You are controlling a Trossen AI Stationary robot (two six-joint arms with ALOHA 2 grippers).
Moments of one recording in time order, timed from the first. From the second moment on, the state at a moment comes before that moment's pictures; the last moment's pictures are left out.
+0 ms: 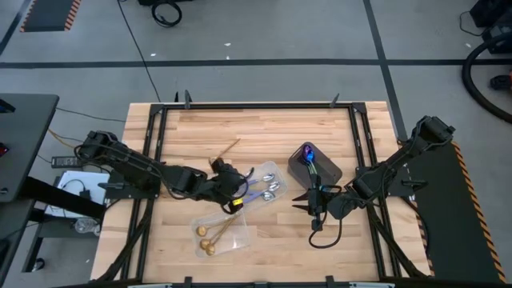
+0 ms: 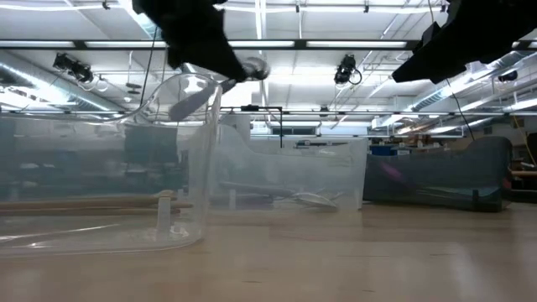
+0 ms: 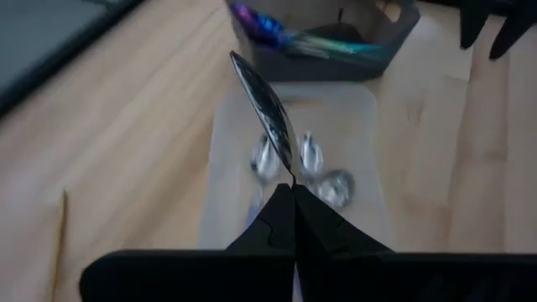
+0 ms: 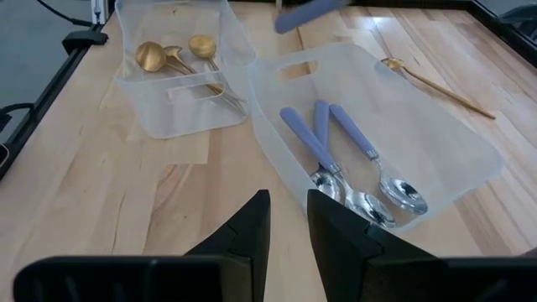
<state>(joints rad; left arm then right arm) -0.32 1.50 1.02 -0.29 -0.61 -0.52 0.60 1.27 0.59 0.06 0.59 0.32</state>
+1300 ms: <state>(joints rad) -0.19 1.78 1.05 -0.08 -0.39 0.03 0.60 1.27 0.59 0.05 0.59 0.31</state>
